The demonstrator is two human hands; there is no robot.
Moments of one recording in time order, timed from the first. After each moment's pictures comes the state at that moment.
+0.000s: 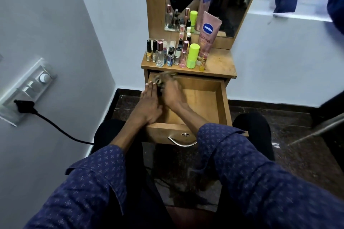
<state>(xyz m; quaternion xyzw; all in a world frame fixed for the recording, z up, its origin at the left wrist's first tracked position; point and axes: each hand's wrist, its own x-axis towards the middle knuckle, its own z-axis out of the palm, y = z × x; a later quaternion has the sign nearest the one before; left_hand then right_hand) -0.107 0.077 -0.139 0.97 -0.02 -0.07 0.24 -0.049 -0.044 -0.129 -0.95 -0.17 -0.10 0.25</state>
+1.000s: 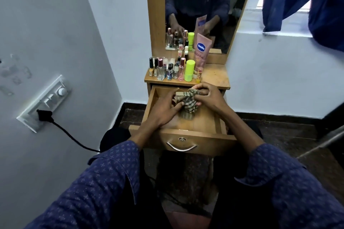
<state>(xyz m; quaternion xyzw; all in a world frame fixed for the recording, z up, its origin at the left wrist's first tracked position) -0.109 0.024 -0.101 0.92 -0.06 0.06 0.39 -0.039 -0.190 -0.079 -0.83 -0.15 0.04 0.54</state>
